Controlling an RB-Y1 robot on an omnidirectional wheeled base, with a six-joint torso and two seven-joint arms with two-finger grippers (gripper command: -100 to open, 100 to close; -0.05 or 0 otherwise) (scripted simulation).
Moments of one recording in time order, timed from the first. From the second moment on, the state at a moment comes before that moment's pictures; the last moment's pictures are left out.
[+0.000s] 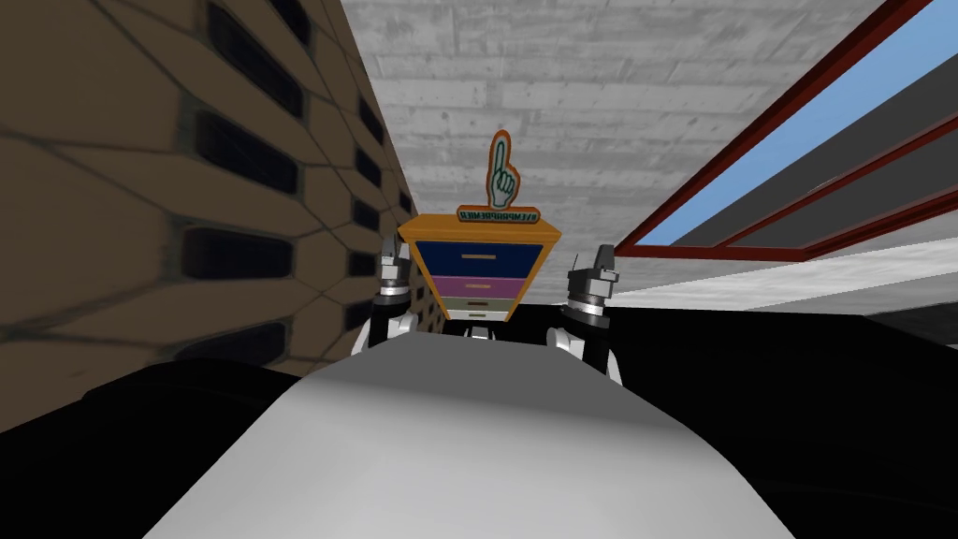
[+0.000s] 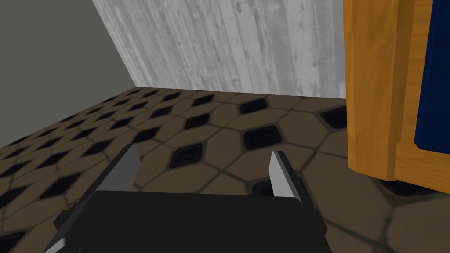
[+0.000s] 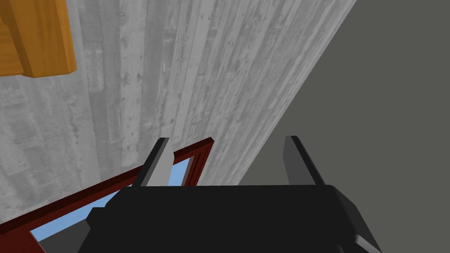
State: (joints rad) left arm 0.45 0.08 0.05 -2.30 -0.04 -0.51 -0.16; right arm 0.48 0.04 -0.06 -2.36 0.08 -0.43 0.04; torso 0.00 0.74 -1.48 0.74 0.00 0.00
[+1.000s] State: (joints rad) left arm 0.44 0.16 0.04 -2.27 -0.07 -0.33 -0.16; right arm 0.48 0.04 -0.06 -2.36 0.08 -0.43 0.04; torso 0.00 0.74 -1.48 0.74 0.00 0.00
